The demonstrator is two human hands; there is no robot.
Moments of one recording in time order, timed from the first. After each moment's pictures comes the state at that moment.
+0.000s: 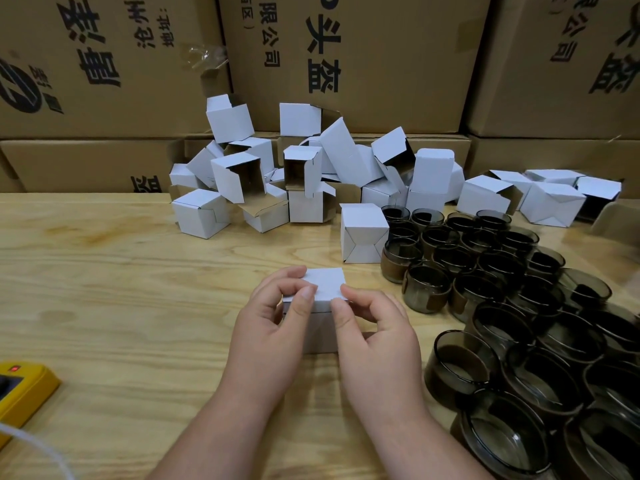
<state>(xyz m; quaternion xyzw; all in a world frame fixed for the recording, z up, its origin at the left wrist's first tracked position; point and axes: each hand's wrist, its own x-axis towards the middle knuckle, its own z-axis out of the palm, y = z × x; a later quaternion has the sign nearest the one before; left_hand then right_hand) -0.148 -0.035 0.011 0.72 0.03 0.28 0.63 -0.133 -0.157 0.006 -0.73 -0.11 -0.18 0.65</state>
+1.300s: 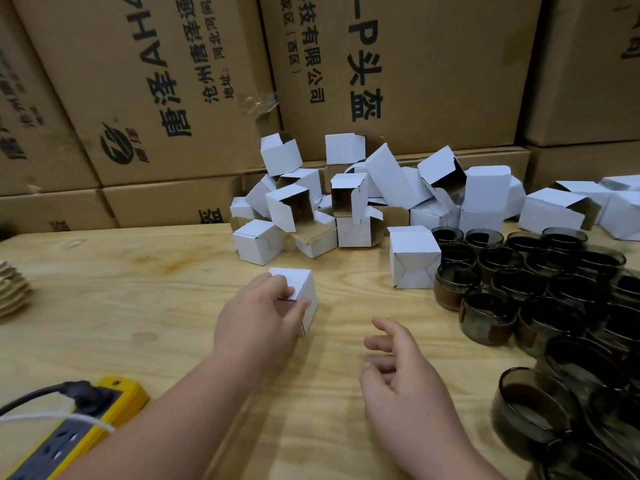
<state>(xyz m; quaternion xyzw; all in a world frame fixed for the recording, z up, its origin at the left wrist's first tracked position) -0.115 0.071 0.025 0.93 0.14 0.30 0.18 -0.138 -0.146 0.004 -0.81 -0.12 0.04 0.57</state>
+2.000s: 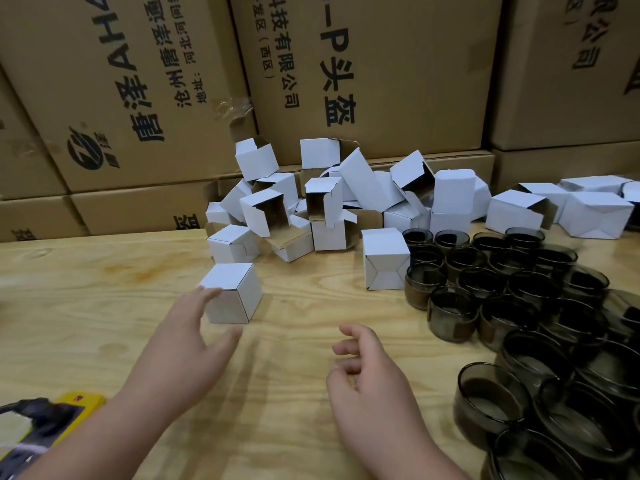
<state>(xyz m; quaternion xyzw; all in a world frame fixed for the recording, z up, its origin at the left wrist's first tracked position) -0.171 0.090 0.044 0.93 0.20 0.21 0.22 -0.140 -0.146 0.008 -0.82 -0.13 0.06 0.56</state>
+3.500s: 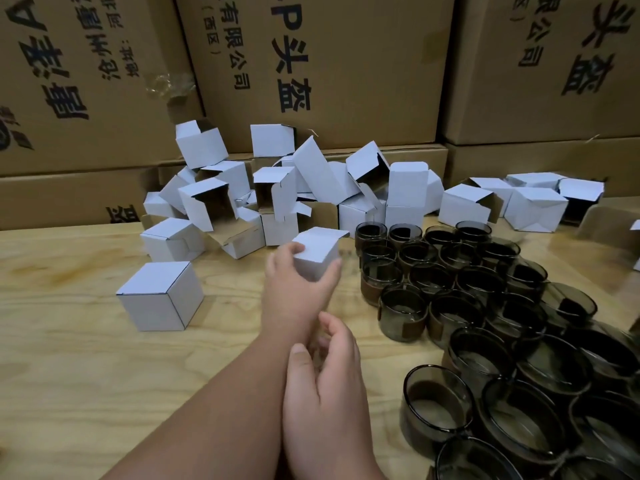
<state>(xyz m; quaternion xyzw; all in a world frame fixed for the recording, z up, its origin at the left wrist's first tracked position) 0.006 -0.060 -0.005 0.84 0.12 0.29 0.44 -0.130 -0.145 0.001 -0.77 -0.06 -0.07 0.63</state>
